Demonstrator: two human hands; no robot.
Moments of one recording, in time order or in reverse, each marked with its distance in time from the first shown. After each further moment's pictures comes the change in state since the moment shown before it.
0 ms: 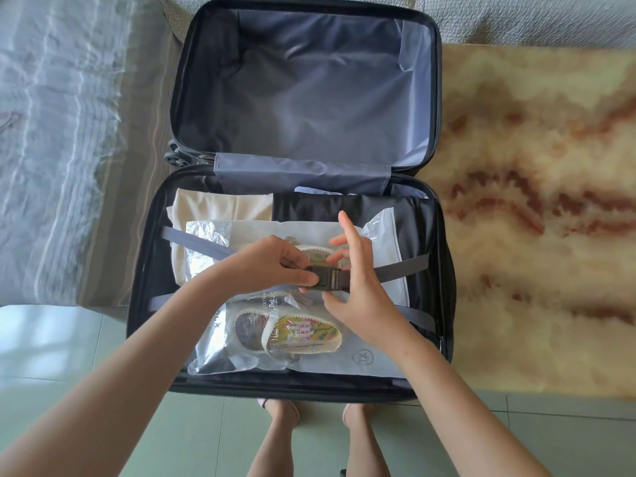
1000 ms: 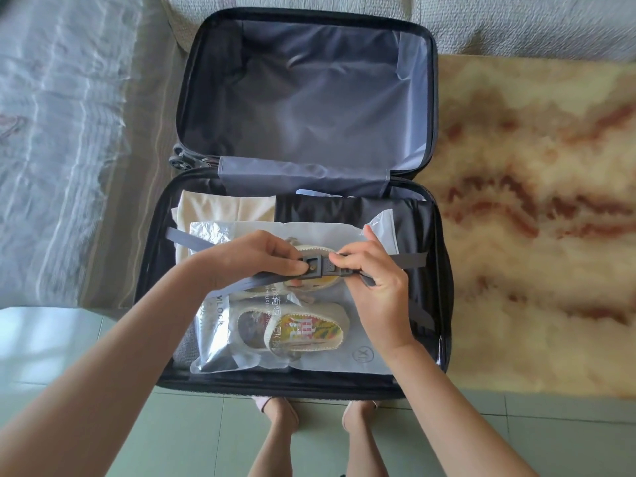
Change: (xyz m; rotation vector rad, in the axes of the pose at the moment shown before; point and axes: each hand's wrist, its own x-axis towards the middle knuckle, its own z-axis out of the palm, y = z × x) left_hand -0.013 -0.003 -0.019 -0.253 -0.116 -0.031; right_hand 0.002 0.003 0.004 -0.113 0.483 -0.294
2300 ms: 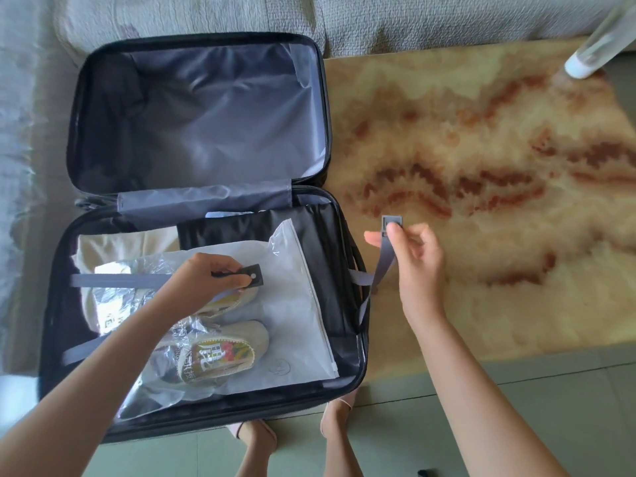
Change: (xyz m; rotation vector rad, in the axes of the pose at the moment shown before) left_hand 0.056 0.022 0.063 0.304 0.406 -0.008; right_hand 0.013 0.056 -0.159 0.421 0.370 0.632
